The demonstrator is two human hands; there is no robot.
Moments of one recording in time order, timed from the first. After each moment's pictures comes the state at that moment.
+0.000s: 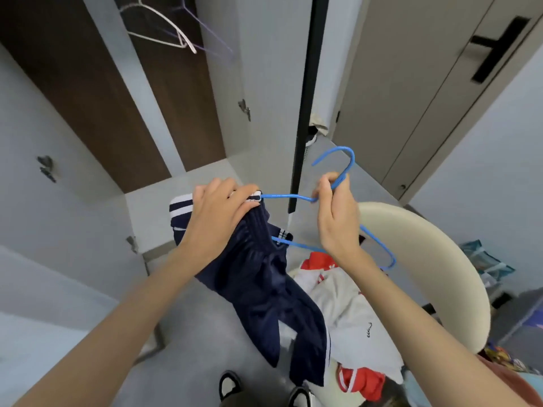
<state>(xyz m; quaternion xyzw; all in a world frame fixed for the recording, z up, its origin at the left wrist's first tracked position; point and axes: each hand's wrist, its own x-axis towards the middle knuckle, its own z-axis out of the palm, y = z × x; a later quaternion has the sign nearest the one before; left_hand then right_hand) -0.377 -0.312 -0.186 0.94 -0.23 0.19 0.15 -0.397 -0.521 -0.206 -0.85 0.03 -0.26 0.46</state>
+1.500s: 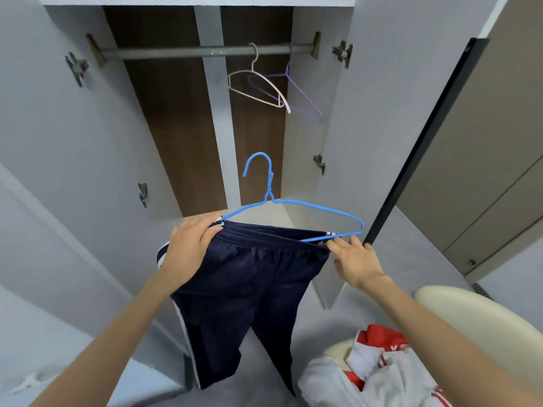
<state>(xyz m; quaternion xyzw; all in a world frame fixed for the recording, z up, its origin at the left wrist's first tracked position) -0.298 -0.094 -0.195 0.95 -0.04 0.18 0.25 -0.255 -0.435 -0.249 -0.99 -0.15 0.03 -0.06</state>
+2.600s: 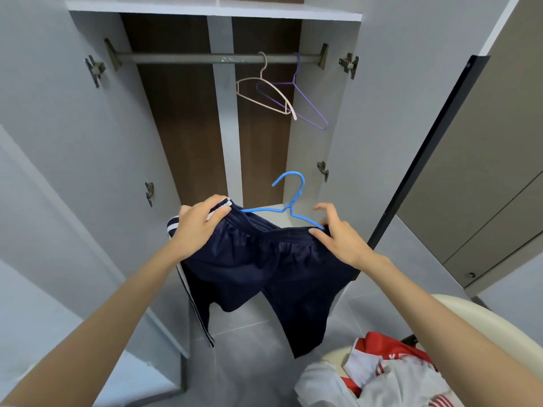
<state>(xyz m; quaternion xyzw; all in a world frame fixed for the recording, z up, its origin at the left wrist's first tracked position) -0.275 -0.087 -0.174 0.94 -0.03 0.15 0.32 -0.245 -0.399 -0.184 -0.94 -0.18 0.05 0.30</state>
